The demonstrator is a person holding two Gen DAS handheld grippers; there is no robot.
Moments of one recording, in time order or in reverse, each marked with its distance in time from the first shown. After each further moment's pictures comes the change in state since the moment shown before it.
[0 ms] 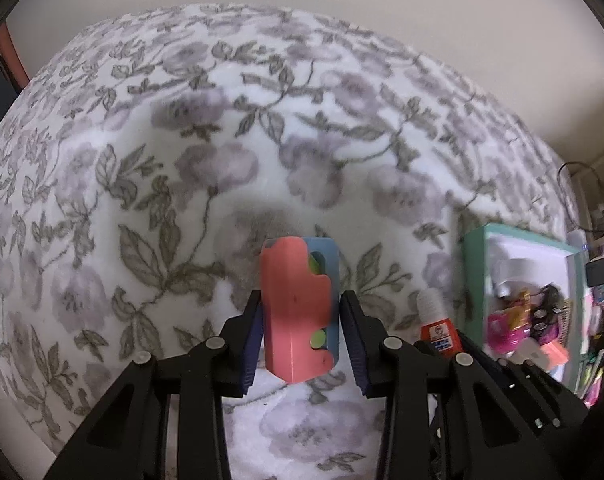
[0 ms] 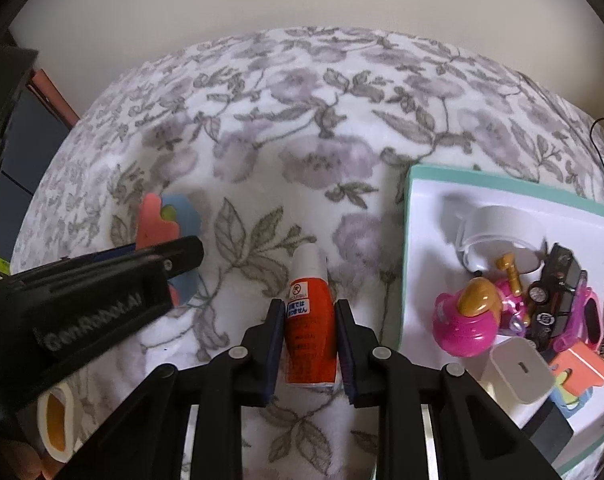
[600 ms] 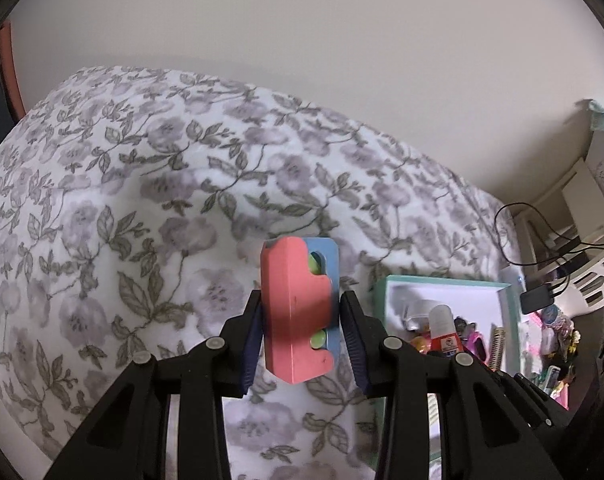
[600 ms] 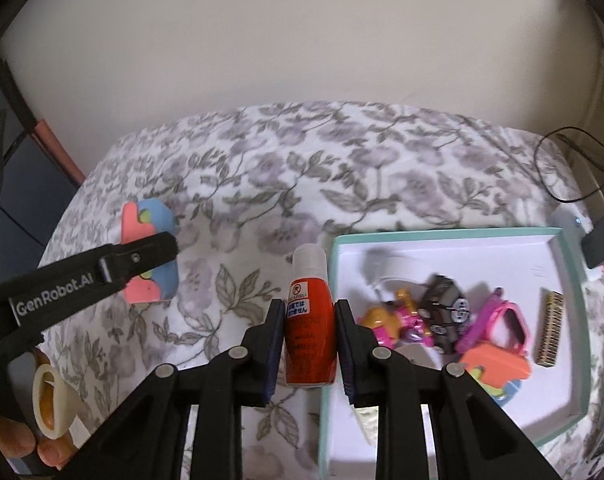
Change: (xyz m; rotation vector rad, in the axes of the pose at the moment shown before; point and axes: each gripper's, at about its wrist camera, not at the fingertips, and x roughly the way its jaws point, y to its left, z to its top) left arm -0.070 -0.032 0.007 -0.005 -0.181 -0.133; right arm -0.092 -0.035 0.003 0.086 -0.182 -0.016
